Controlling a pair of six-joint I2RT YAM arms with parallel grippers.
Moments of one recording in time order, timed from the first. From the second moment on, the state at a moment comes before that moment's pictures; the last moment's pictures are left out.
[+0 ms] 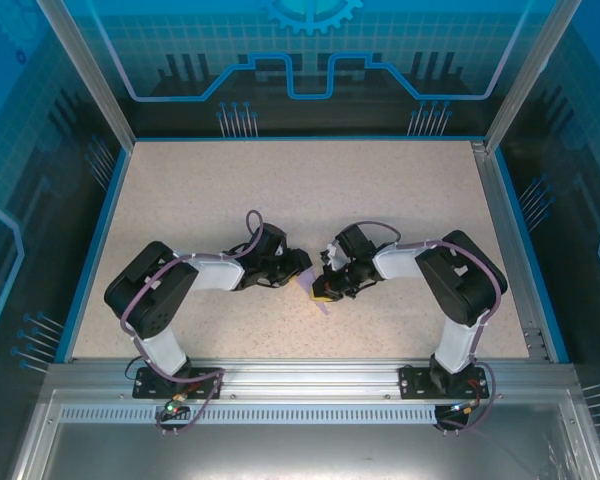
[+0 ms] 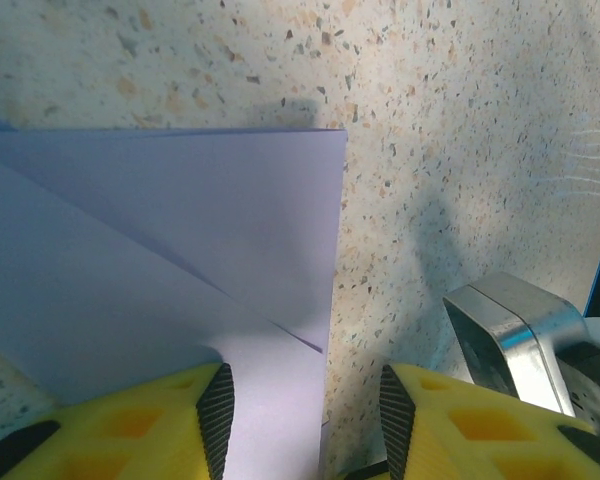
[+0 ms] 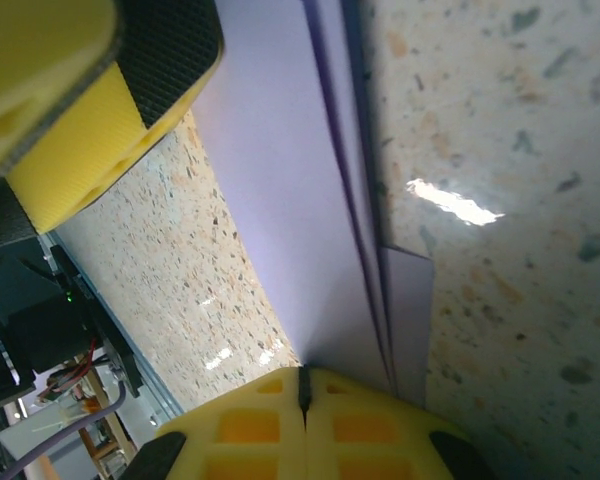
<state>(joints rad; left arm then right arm) -0.58 1.73 0.73 0.18 0.30 -1.11 0.59 1.81 0.82 -0.17 -0.73 0.67</state>
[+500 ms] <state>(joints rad) -0.58 1.74 0.73 0.17 0.31 -1.12 0.59 1.68 0.68 -0.24 -0.71 0.59</state>
